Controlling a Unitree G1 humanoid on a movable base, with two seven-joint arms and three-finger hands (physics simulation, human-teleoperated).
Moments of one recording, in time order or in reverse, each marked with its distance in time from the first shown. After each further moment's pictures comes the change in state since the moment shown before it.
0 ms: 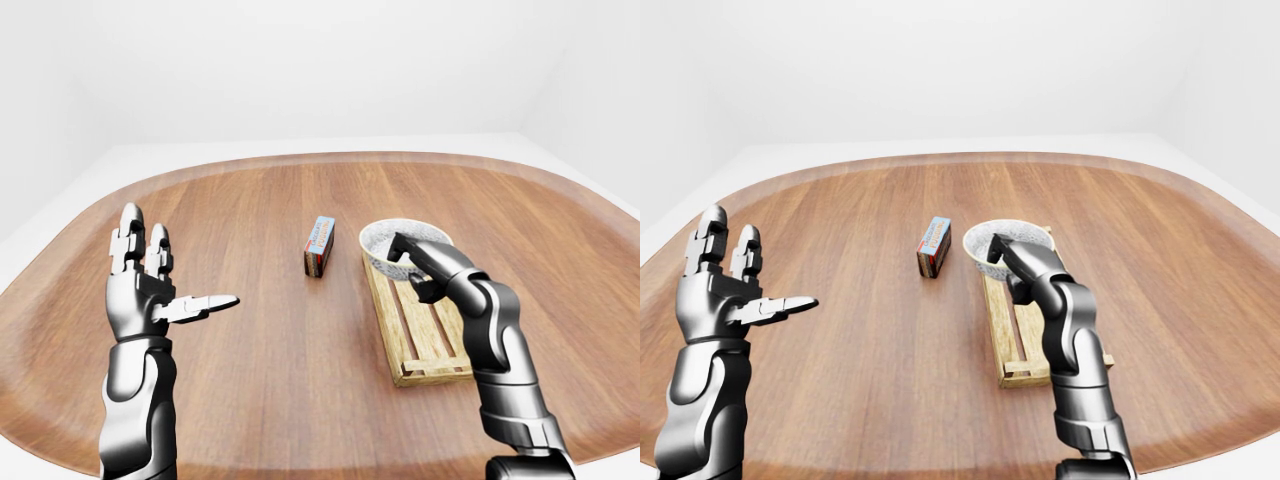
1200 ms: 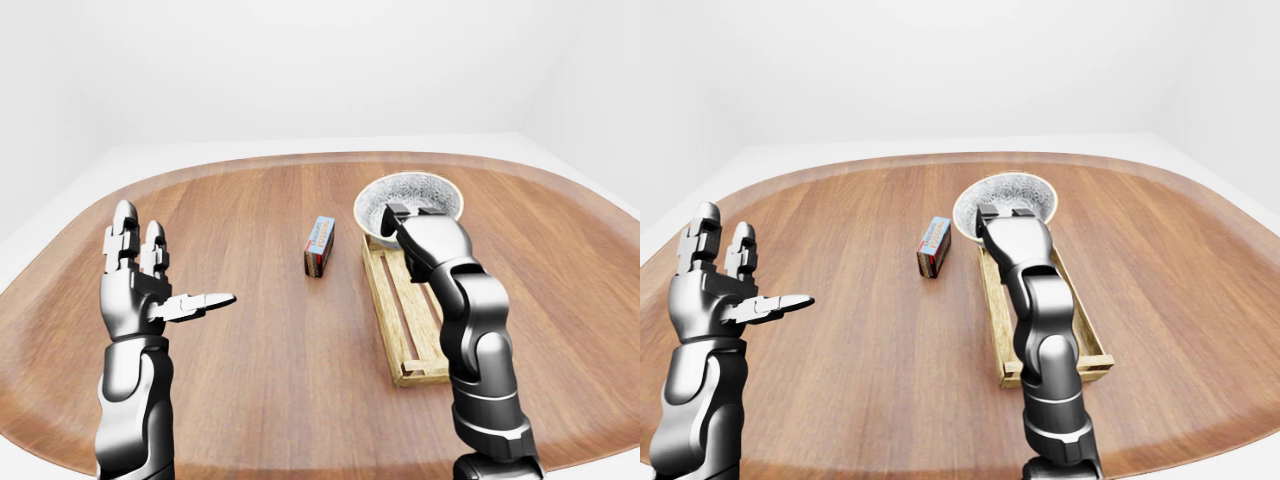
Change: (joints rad) left arm -0.006 0.006 0.010 -0.009 -0.013 0.000 0.004; right arm -0.039 0.158 0.073 -0.242 -0.412 0.000 0.000
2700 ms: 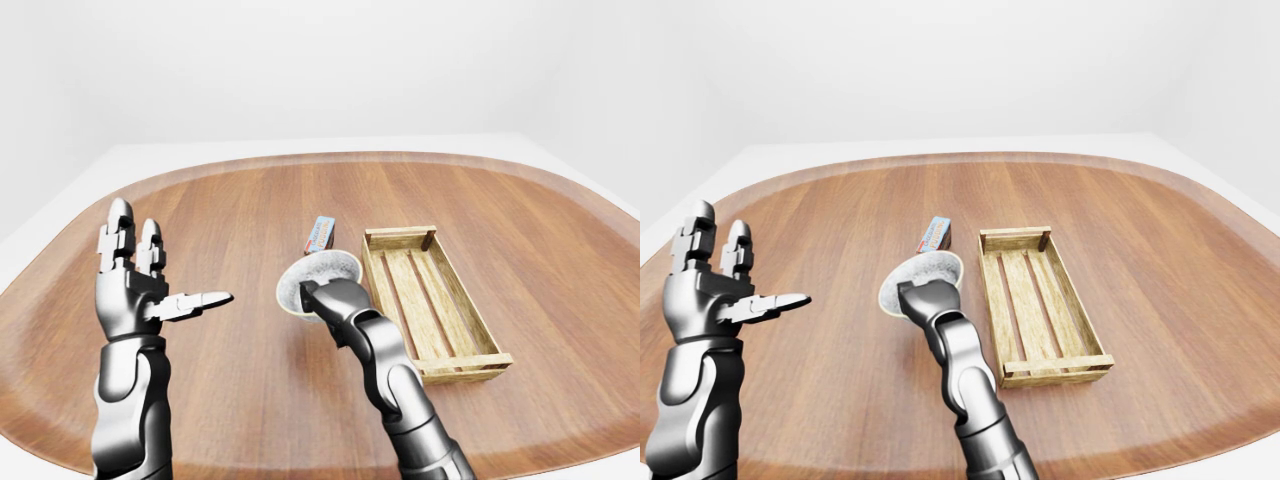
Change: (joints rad) left arm -0.003 0.005 0.010 -0.006 -0.011 0.000 0.001; right arm 0.161 0.221 0.327 0.282 -0.041 0.000 0.000
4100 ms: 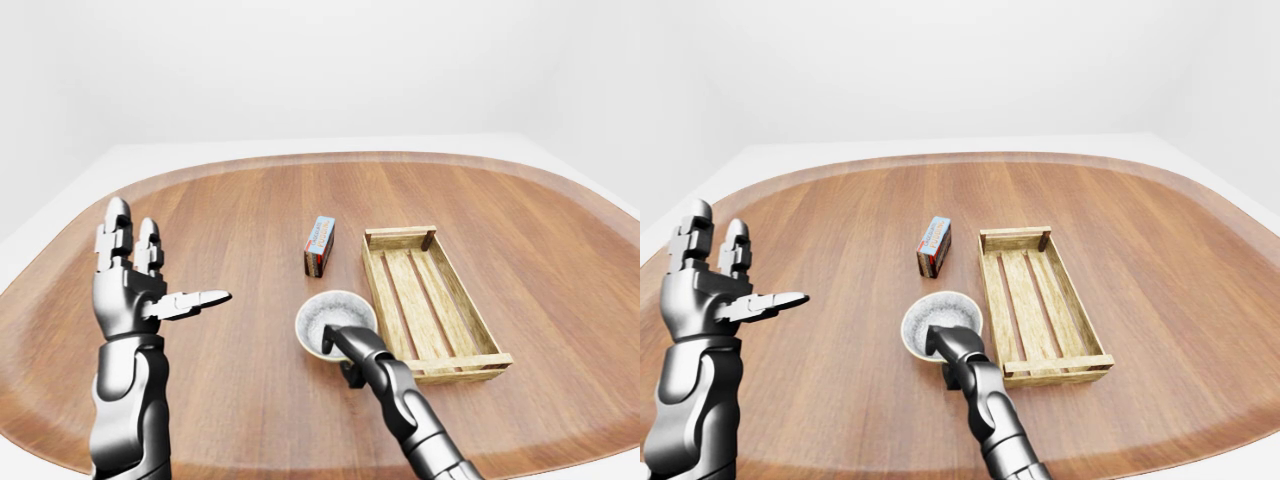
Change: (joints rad) left arm -0.007 0.007 0.006 0.006 -0.007 0.000 0.003; right arm 0.095 -0.113 -0.052 0.408 0.363 0.000 -0.386
